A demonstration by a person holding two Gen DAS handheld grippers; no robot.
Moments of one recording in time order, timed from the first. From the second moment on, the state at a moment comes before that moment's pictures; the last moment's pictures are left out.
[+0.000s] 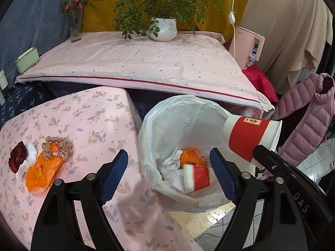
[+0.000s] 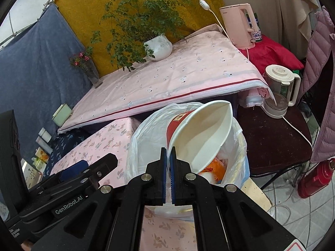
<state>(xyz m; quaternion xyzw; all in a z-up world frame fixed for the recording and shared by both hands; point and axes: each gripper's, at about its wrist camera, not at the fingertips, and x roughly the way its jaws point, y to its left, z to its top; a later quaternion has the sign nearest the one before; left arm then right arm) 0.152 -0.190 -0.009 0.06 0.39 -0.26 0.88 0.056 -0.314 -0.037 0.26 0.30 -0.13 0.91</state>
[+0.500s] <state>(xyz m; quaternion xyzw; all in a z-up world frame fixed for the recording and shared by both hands) 0.160 -0.167 -0.015 0.06 0.40 -0.22 0.89 0.079 -0.295 -0.039 0.24 0.31 -0.11 0.91</state>
